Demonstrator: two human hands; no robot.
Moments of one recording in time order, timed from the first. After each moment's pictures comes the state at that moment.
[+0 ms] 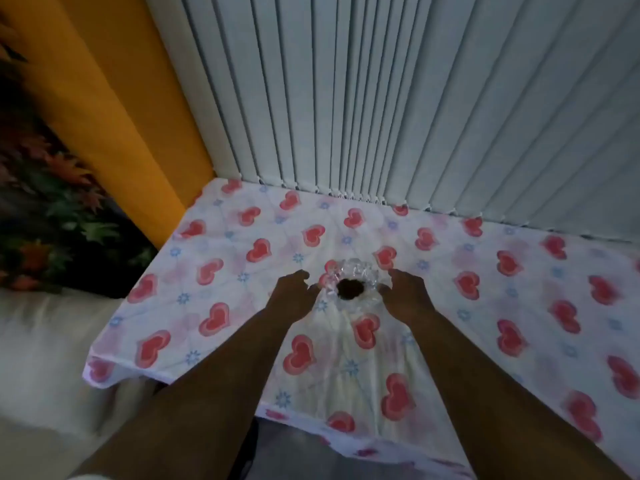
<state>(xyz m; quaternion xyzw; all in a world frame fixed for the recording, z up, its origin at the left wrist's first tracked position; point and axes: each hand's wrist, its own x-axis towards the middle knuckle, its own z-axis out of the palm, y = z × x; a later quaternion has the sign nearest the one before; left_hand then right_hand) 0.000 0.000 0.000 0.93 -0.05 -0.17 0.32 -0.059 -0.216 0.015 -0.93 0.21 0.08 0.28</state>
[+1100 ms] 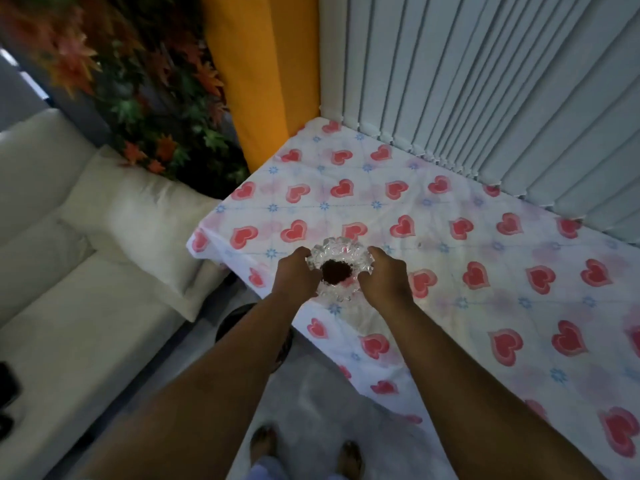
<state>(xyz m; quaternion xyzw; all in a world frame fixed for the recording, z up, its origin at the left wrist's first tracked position) -0.145 0.104 0.032 0.85 0.20 -0.11 0.46 -0.138 -0.065 0.027 -0.93 0.06 0.07 0.35</state>
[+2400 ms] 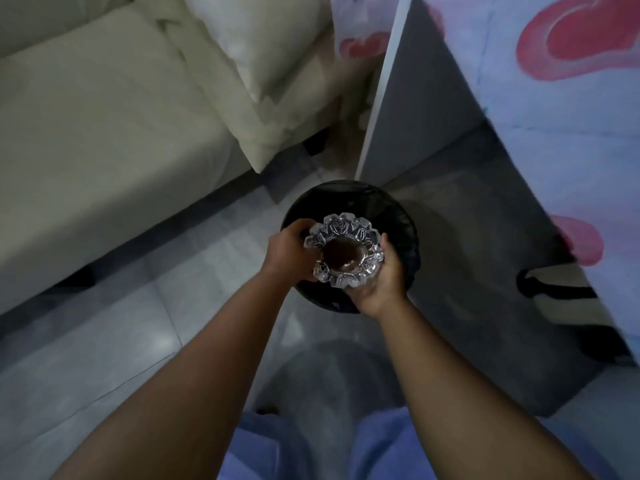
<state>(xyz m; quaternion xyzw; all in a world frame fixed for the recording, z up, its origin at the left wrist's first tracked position) -0.258 0.371 -0.463 0.77 0.38 -0.08 0.51 -0.204 0.214 -0.515 -0.33 0.27 0.47 0.77</state>
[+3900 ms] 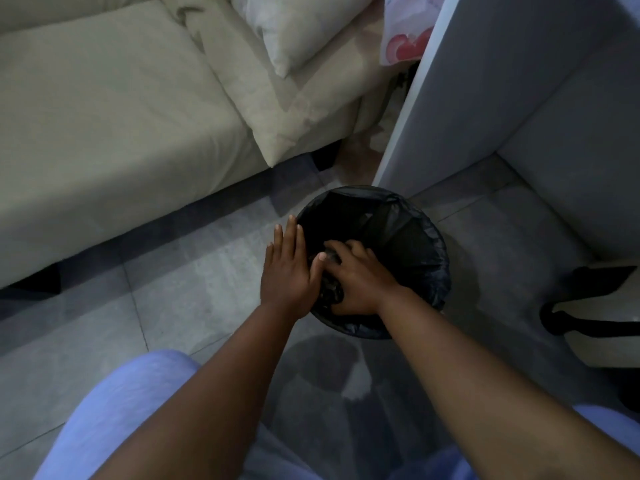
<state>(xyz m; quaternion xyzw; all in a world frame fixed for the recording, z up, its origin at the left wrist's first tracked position) -0.287 0.382 -0.594 0.93 0.25 0.03 0.26 -0.182 0.253 -0.583 -0.84 -0.51 0.19 0.04</state>
